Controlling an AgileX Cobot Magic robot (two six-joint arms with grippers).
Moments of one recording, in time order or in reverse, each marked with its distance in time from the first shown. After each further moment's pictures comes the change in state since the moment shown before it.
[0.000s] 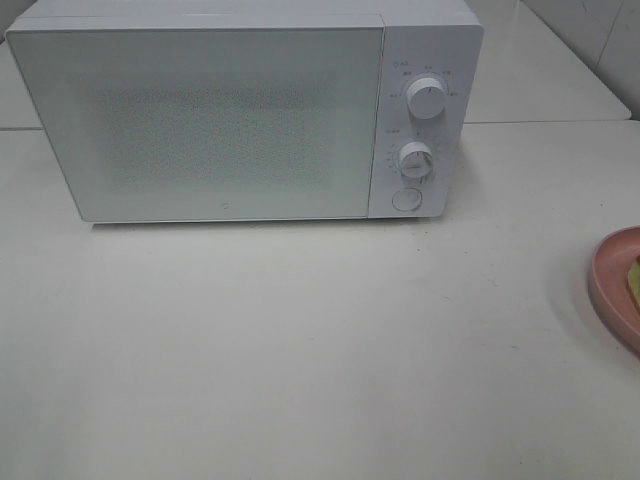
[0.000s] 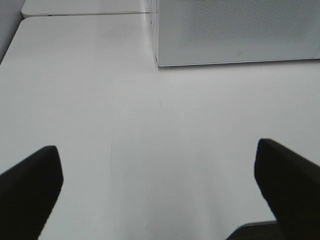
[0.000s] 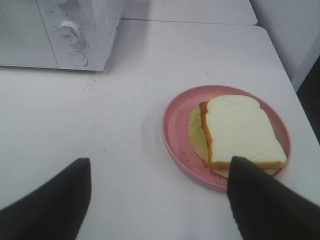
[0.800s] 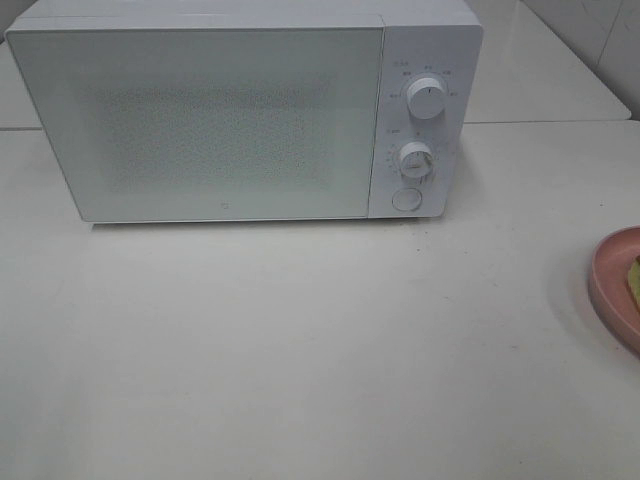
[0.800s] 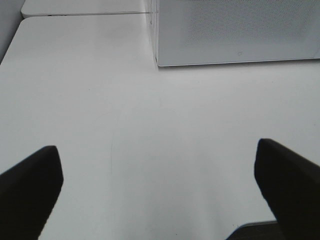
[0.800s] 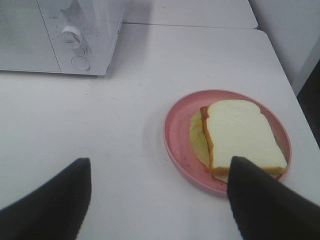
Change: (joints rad) left arm 0.000 0.000 0.000 0.000 0.000 0.000; right arm 0.000 0.028 -0.027 0.007 -0.014 0.000
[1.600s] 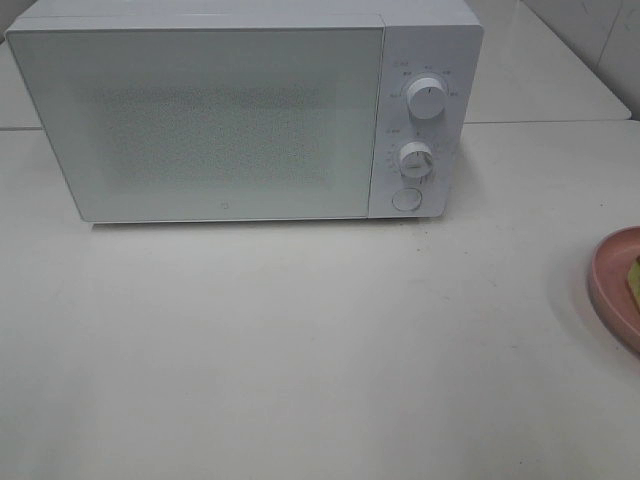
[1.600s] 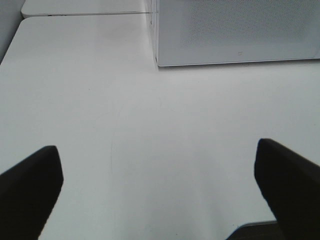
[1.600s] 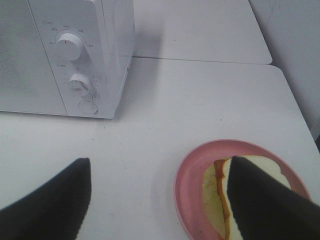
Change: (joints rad) left arm 0.000 0.000 0.000 0.000 0.000 0.000; right arm 0.000 0.353 -0.020 0.012 -0.361 0.000
